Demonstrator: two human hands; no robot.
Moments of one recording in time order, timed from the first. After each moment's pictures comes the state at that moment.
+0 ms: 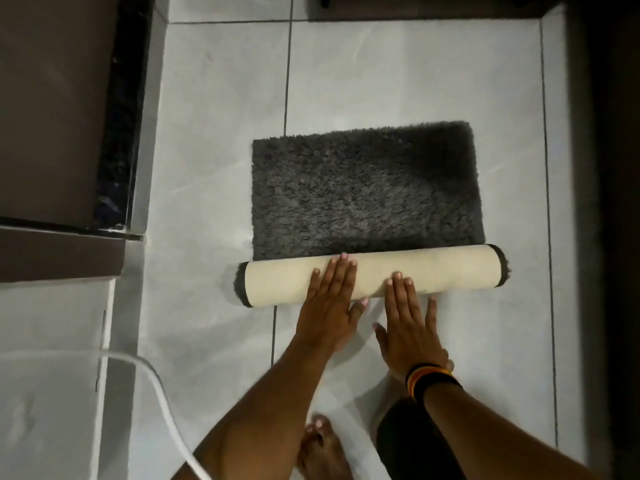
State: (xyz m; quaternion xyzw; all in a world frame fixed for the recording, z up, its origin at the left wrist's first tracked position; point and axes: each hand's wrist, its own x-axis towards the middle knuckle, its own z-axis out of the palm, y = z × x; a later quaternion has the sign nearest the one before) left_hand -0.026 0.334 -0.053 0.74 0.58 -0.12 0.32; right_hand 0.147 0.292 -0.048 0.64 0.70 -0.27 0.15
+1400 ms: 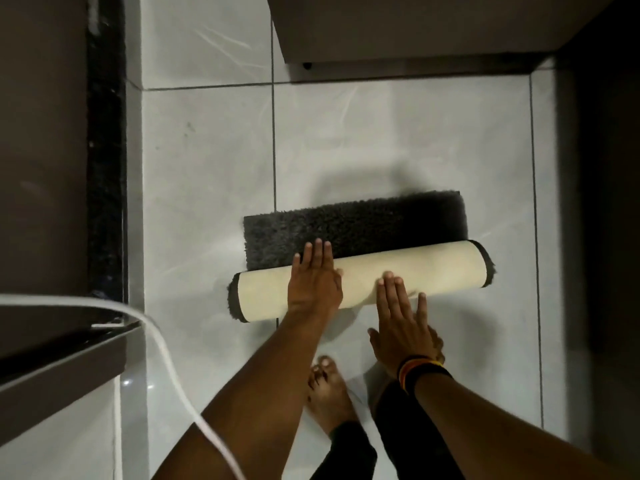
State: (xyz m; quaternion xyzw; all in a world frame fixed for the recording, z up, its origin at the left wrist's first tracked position) left_hand -0.026 0.580 -0.021 0.67 0.61 -0.25 0.34; right_hand 0.139 0.475 -0.027 0.64 0.68 -0.28 0.22
